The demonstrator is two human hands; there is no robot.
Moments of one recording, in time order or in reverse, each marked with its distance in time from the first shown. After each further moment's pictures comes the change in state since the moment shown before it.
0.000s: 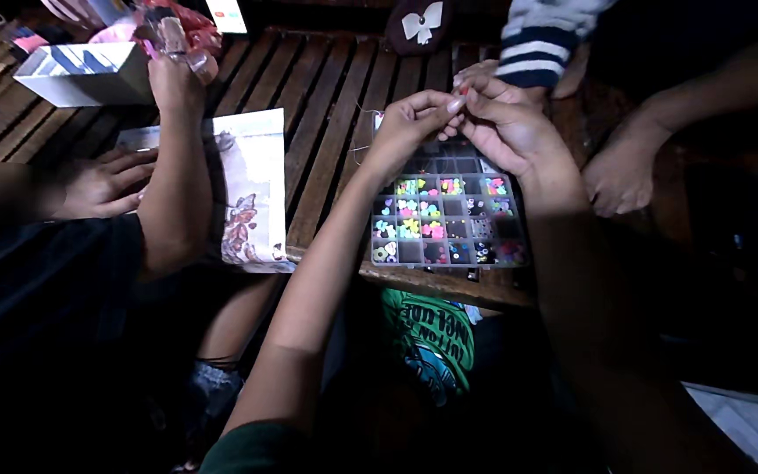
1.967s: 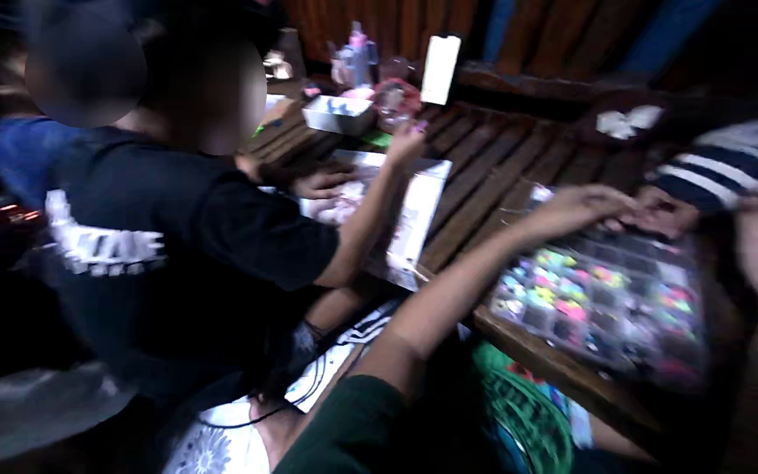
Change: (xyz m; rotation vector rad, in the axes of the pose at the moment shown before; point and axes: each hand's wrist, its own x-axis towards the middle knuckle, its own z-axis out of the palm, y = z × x) left_hand -0.005 0.016 0.007 0.145 0.051 -0.136; right_hand -0.003 -0.012 -0.020 0.097 0.410 -0.236
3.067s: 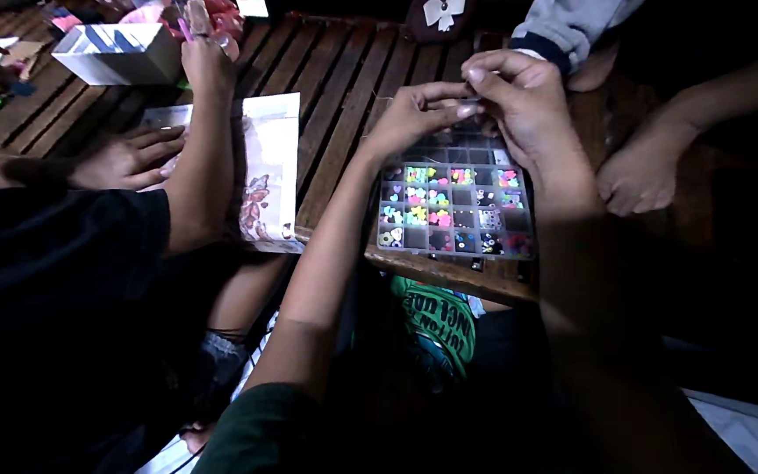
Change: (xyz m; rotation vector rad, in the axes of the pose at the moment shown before) left_hand 0.006 -0.012 -0.020 0.136 -0.154 0.173; right_hand -0.015 0.004 0.032 -0.497 -0.333 -0.027
